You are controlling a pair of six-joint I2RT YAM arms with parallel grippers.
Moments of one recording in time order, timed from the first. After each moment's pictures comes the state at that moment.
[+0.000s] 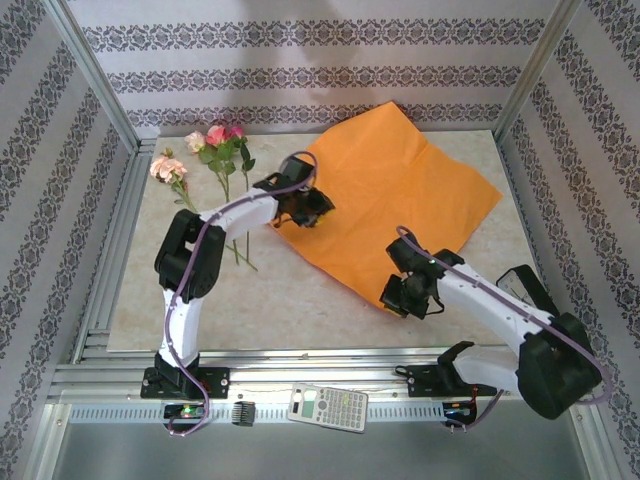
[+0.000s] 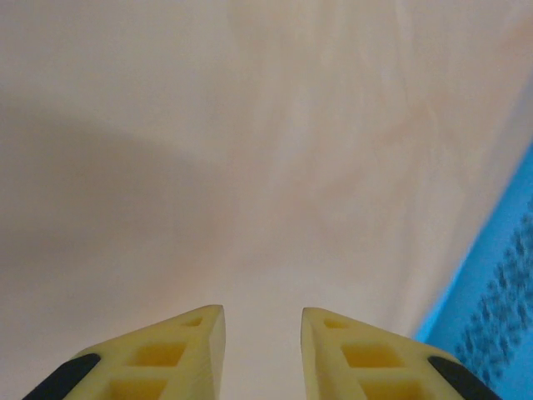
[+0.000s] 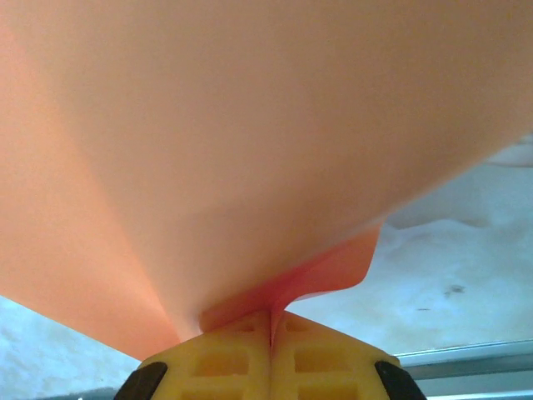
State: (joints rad) left arm -0.53 2.07 1.54 -0.39 0.35 -1.18; right arm 0.54 1.22 0.70 -0.91 -0.21 1.02
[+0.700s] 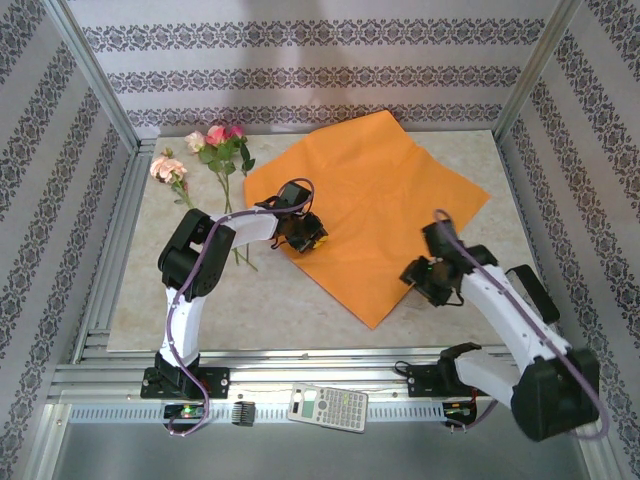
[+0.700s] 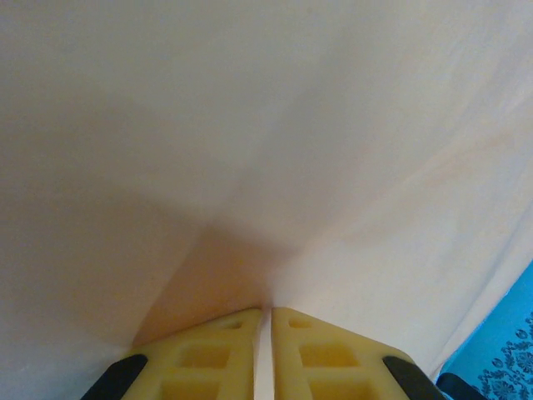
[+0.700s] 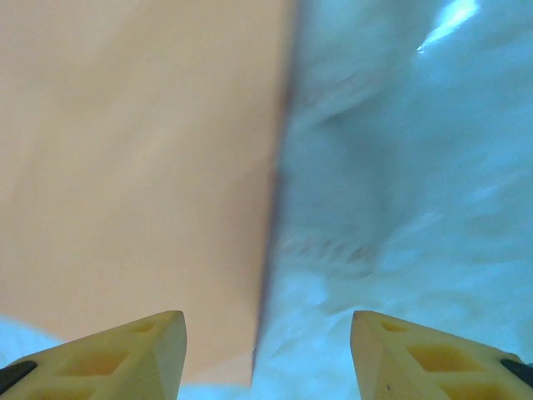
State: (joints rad) left arm -0.50 2.09 1.34 -0.25 0.39 -1.24; right arm 0.17 1.04 0.72 -0.96 -0.12 0.94
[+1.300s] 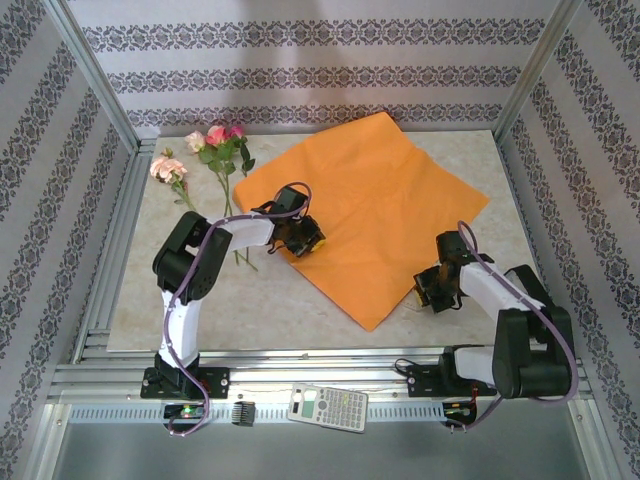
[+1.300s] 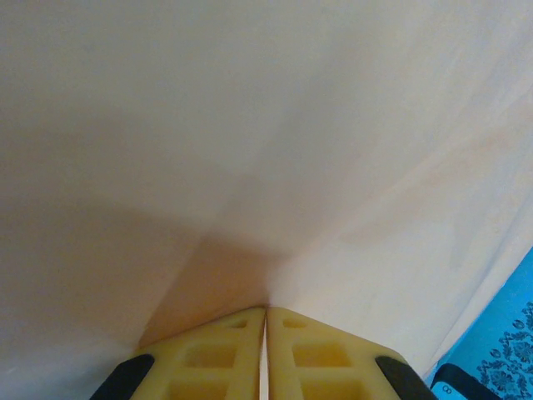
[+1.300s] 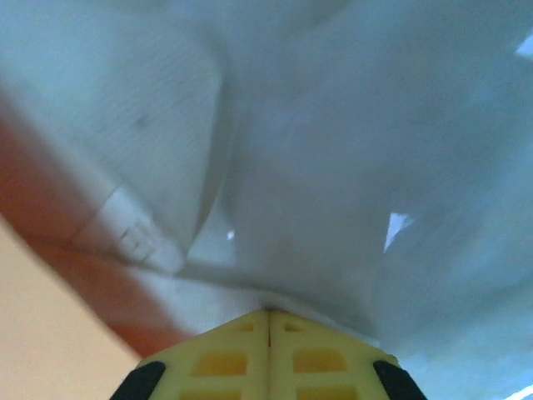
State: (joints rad) left arm -0.50 2.04 1.24 -0.18 0.40 -1.24; right arm 0.01 1.28 0.56 -0.70 -0.22 1.25
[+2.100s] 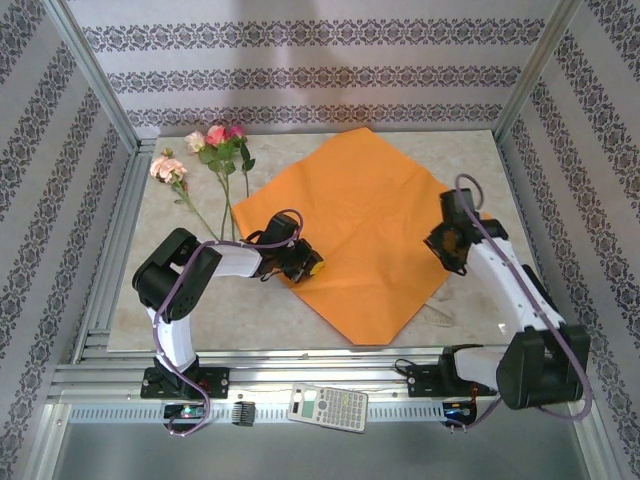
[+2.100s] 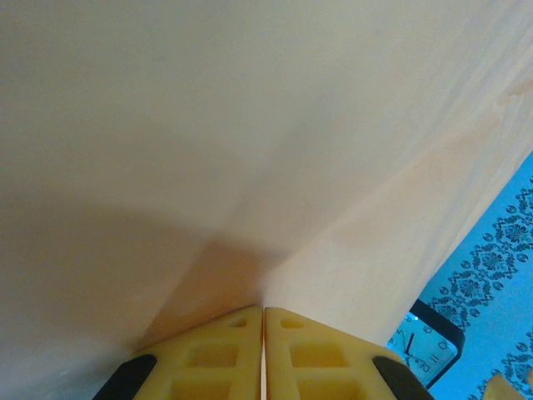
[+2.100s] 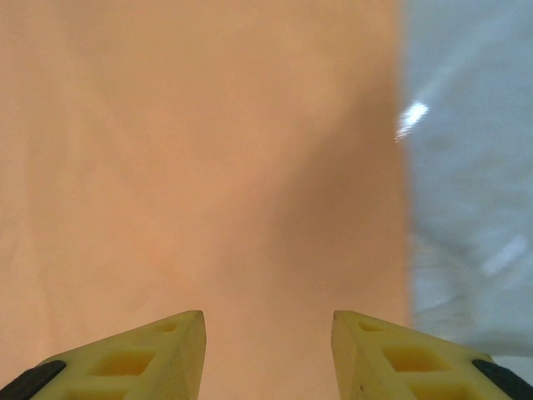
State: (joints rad) left arm -0.57 1.87 0.87 0.16 0.48 -1.47; right arm 0.15 1.28 0.96 -0.85 0.09 0.97
